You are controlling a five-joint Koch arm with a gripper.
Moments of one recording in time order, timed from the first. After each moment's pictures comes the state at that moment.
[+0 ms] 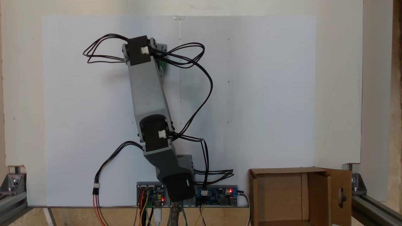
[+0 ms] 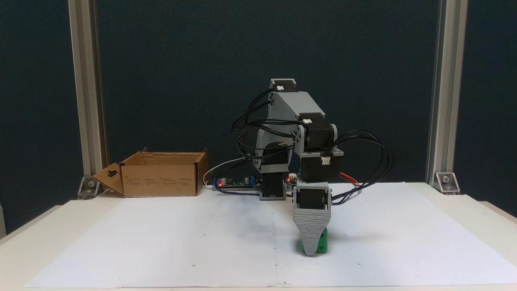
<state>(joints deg) -13.4 57.0 75.0 49.3 17.5</state>
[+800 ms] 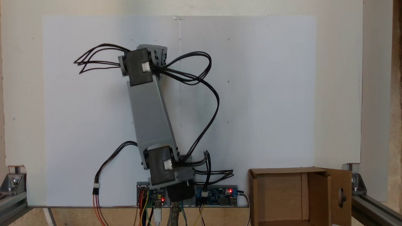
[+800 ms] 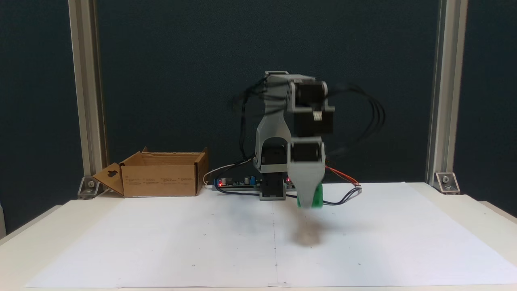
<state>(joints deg) -12.5 75.5 75.6 55.5 17.5</state>
